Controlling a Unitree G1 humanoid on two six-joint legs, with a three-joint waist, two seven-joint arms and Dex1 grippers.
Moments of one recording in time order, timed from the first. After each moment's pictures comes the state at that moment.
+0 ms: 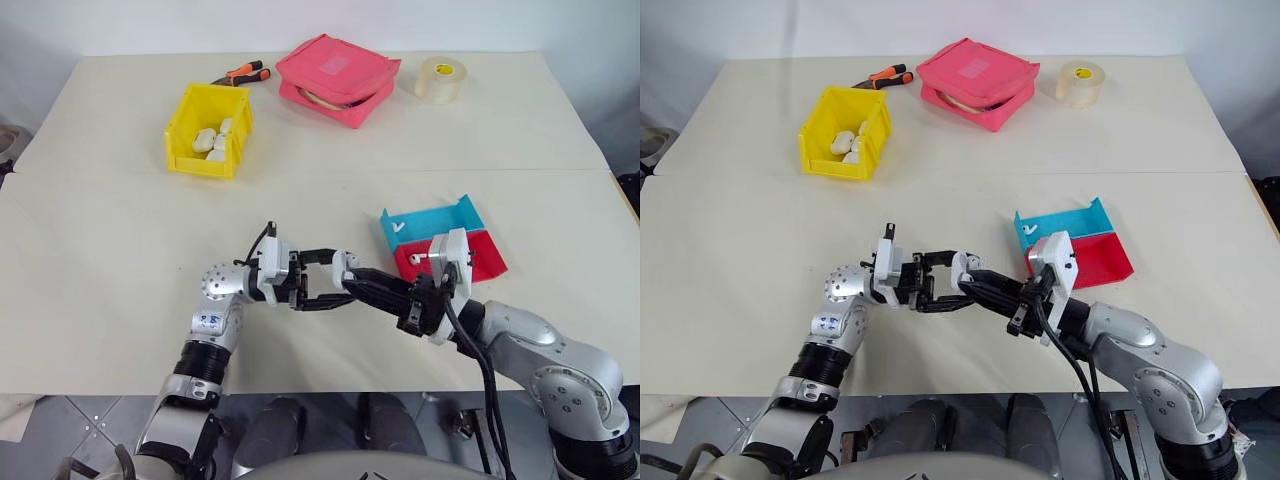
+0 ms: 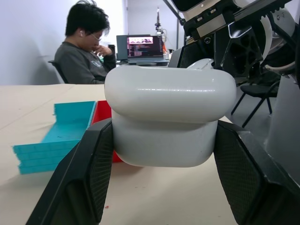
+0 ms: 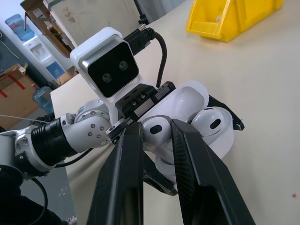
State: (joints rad) left arm -0.42 0.17 -0.10 0.33 -0.39 -0.20 -1.29; right arm -0.07 -0.54 0.00 -0.69 0.98 0.81 0.45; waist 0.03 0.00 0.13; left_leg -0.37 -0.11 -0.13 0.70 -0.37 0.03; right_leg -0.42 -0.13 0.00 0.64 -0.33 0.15
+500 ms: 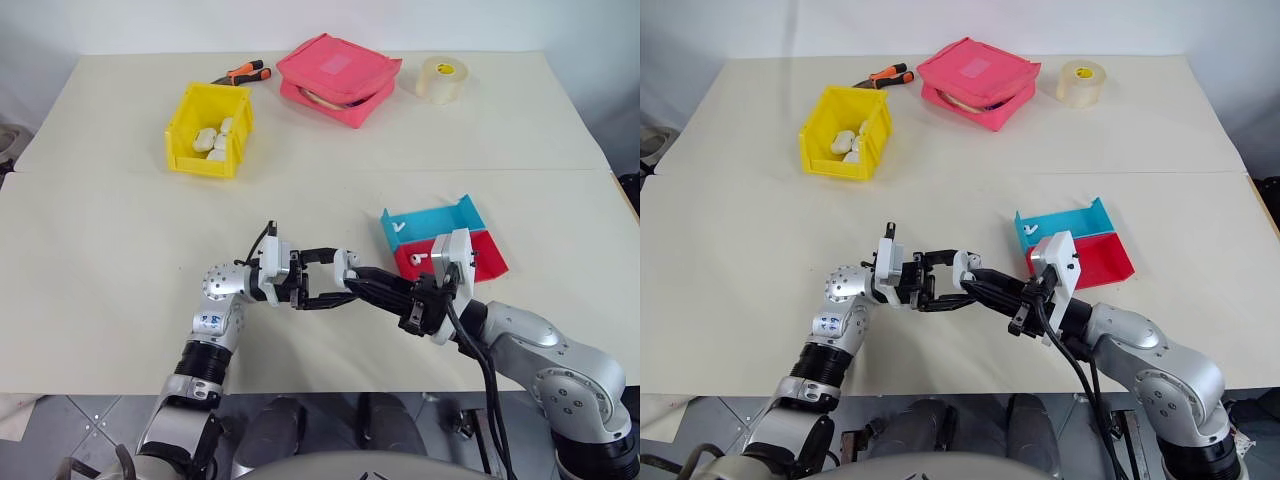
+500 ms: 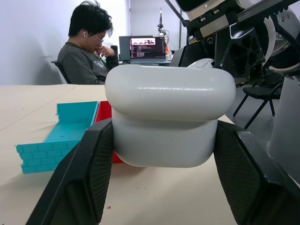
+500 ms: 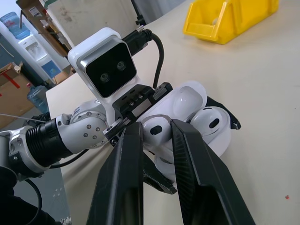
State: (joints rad) left arm -0.42 0.17 -0.10 0.33 -0.39 -0.20 -1.29; right arm -0.04 -0.55 -0.01 -0.70 0.98 0.79 0.45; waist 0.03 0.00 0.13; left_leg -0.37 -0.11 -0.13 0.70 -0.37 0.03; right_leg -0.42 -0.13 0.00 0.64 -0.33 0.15
